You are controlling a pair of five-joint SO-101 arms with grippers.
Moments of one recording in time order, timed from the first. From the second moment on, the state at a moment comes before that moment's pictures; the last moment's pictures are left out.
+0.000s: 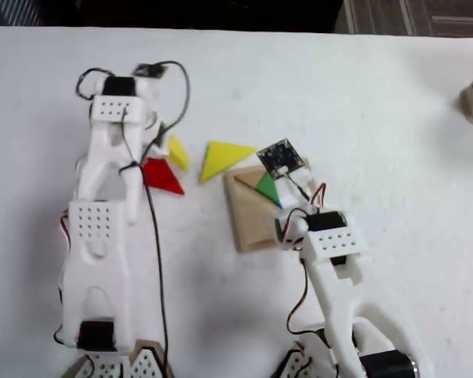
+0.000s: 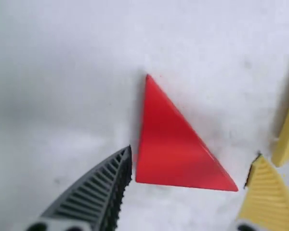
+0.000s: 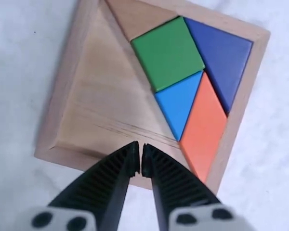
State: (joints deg) left arm -5.2 59.6 -60.1 101.2 -3.6; right arm -14.2 -28.3 59.1 42.8 20.0
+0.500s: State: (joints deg) left arm -8.0 43.6 -40.5 98.9 4.7; right arm -14.2 -28.3 59.1 42.8 20.0
